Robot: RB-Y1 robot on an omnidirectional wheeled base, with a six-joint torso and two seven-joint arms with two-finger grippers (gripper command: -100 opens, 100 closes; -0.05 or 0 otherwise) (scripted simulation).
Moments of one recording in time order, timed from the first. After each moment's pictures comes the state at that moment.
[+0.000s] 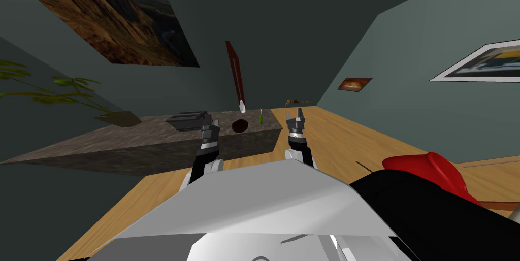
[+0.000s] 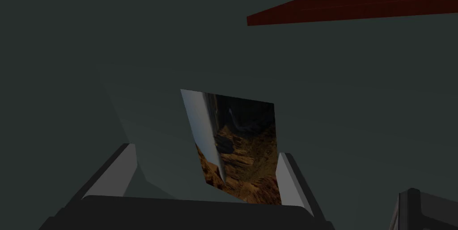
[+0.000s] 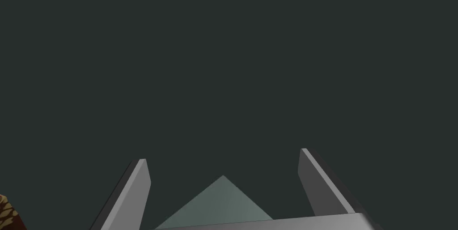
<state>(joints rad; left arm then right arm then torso) 0.47 -0.03 -0.06 -2.23 -0.08 -0.39 -0.12 0.51 0.05 0.05 -2.33 -0.07 -0.39 -0.04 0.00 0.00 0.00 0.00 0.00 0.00</state>
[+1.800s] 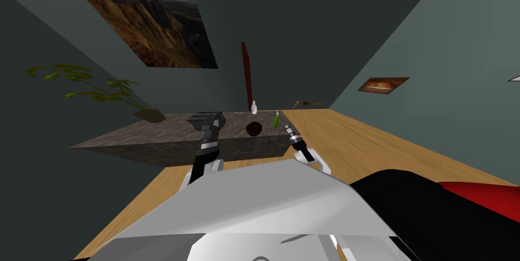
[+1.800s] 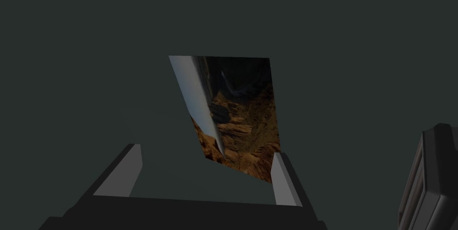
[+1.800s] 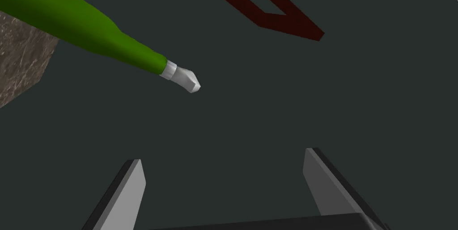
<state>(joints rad) 0.47 -0.03 -0.06 -2.23 -0.08 -0.39 -0.12 0.46 -0.36 -0.01 -2.07 0.16 -0.15 0.12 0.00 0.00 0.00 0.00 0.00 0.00</state>
